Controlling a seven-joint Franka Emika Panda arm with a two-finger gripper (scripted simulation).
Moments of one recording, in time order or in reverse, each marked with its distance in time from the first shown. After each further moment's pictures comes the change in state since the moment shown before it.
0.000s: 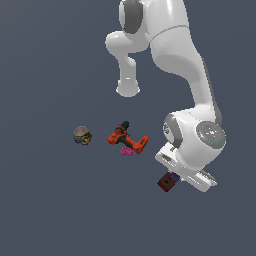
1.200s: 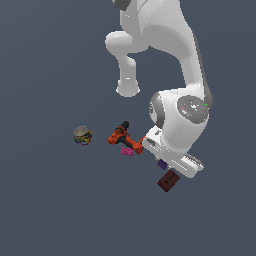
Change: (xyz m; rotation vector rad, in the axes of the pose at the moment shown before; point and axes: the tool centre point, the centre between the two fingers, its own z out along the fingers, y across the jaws) arm 0.015 0.061 -0.056 -0.001 -0.001 -0.001
